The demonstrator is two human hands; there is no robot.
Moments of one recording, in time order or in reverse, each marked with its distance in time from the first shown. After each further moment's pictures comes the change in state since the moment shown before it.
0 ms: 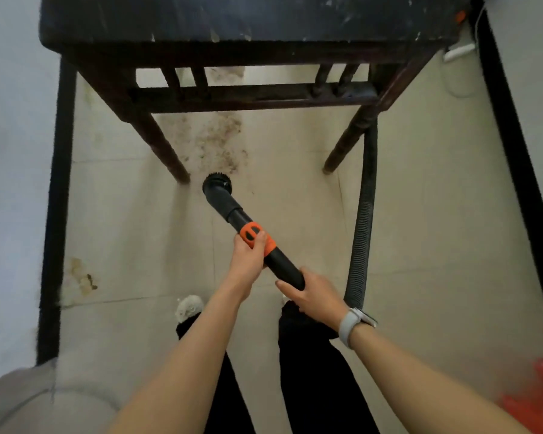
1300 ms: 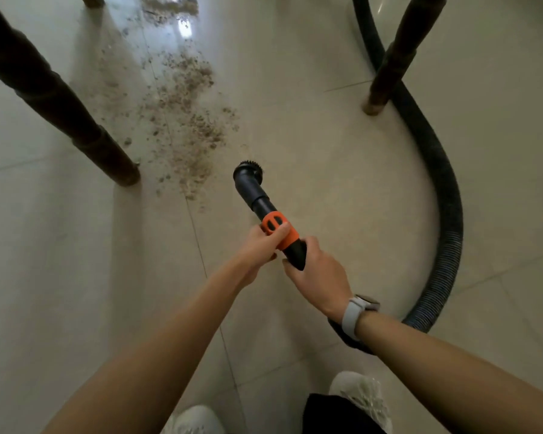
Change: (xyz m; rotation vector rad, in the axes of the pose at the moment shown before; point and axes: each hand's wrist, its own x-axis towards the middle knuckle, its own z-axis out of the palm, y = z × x) left_hand 0.425 -0.273 -0.056 0.333 -0.351 0.005; right_hand 0.416 0.149 0.255 -0.056 0.543 -0.019
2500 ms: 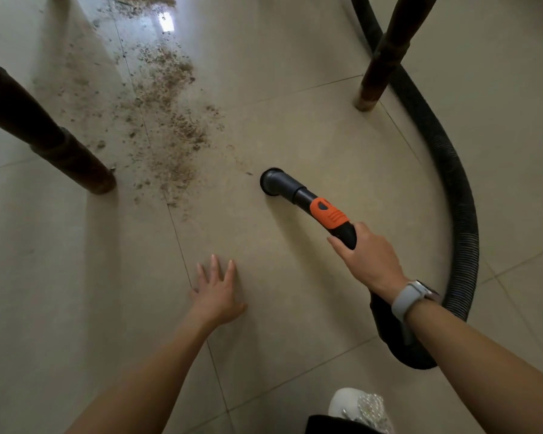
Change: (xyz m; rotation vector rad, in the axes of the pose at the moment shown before) left_hand 0.038 -0.086 -0.057 1.362 -0.050 -0.113; right_hand 0.049 0.071 -0.041 -0.130 0.132 0.147
